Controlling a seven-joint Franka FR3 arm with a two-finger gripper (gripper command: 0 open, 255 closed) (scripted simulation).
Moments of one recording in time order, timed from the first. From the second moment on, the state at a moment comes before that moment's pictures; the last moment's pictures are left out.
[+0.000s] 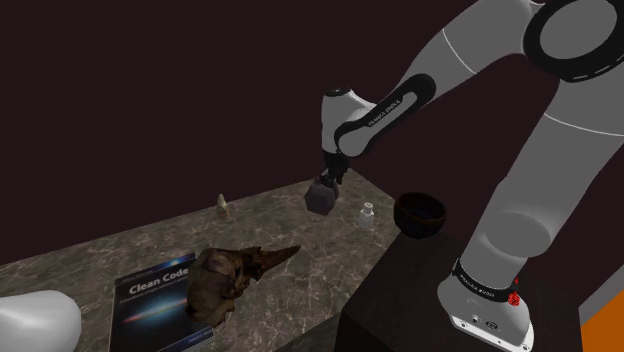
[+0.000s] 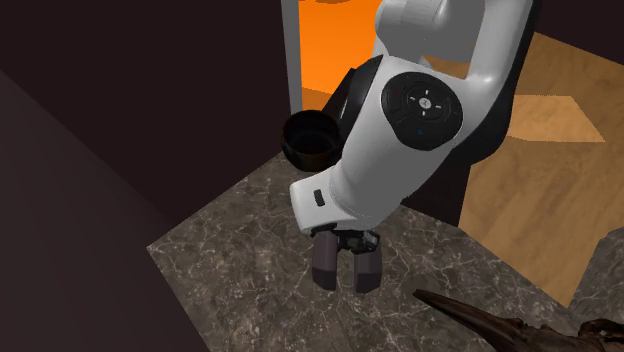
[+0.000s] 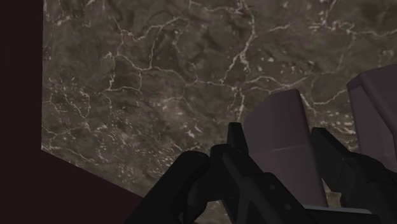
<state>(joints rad) -0.03 -0.06 0.04 -2.46 -0.26 2.44 0.24</state>
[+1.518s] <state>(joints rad) -0.03 -0.29 0.02 -2.39 -0.20 2.15 0.13</state>
